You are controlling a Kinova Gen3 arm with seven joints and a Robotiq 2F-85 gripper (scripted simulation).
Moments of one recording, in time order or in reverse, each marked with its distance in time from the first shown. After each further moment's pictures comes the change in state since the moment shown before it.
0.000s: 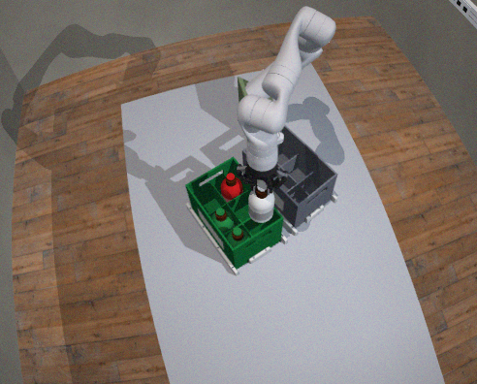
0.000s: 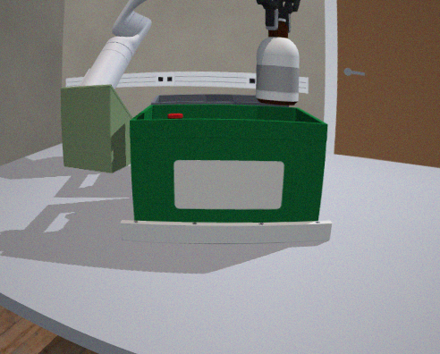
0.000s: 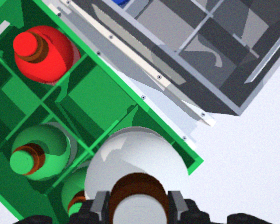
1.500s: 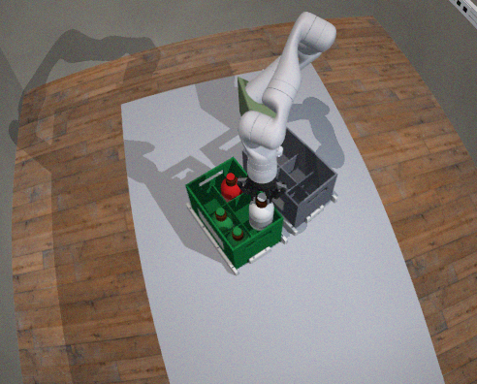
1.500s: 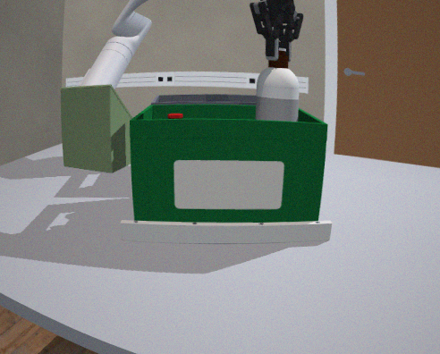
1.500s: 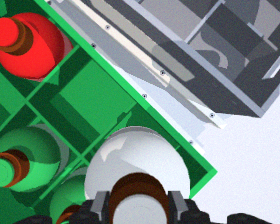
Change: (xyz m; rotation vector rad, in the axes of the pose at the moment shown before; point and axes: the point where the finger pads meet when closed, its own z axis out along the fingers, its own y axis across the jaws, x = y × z) arm -0.001 0.000 0.055 0.000 0.000 0.000
